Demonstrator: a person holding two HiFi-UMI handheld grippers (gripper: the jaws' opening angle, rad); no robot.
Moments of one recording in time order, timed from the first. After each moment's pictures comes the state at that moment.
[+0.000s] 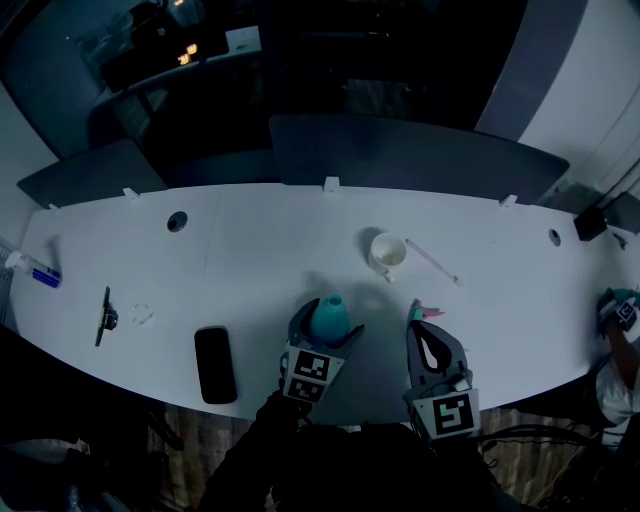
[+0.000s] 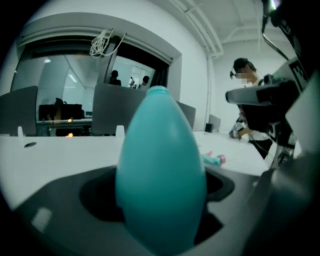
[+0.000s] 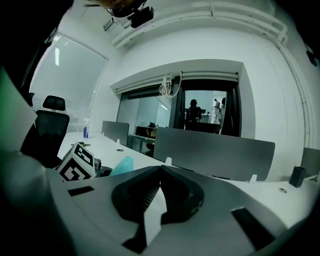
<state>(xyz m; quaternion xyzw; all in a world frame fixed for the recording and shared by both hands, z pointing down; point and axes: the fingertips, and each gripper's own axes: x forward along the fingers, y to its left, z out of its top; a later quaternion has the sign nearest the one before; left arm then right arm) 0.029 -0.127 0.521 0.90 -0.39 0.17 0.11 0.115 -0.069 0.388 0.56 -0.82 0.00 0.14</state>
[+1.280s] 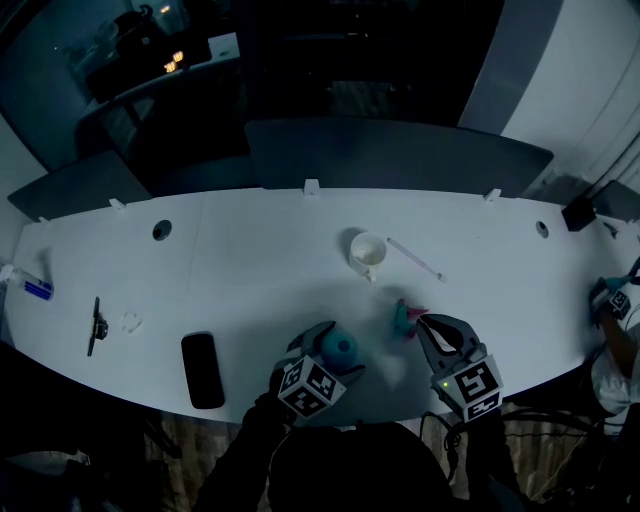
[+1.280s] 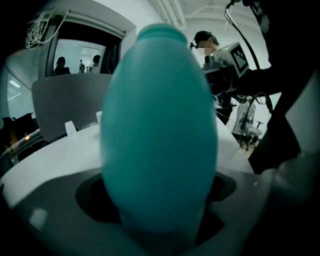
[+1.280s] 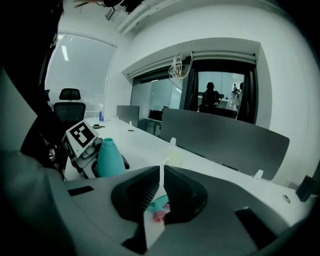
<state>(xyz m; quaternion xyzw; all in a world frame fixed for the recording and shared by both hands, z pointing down) 0.083 -0.053 0.557 0.93 -0.18 0.32 0.04 0.178 -0.069 0.432 0.47 -0.85 0.03 0.24</state>
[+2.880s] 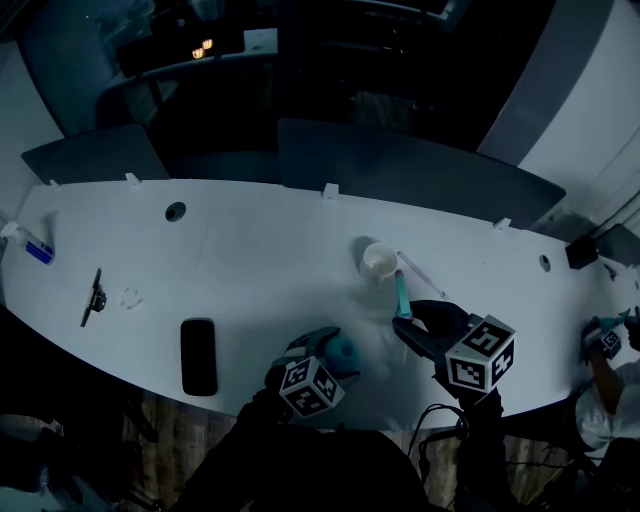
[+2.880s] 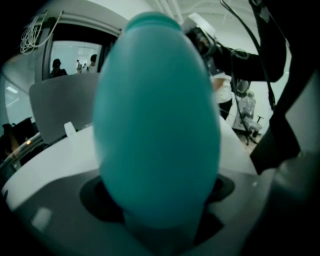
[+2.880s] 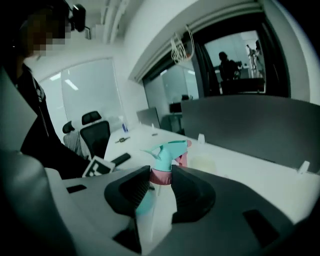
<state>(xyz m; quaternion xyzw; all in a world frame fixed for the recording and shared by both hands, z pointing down) 0.081 -0.051 0.562 0.92 -0.17 0.34 0.02 0.122 -0.102 0.401 0.31 -0.91 0.17 0.23</state>
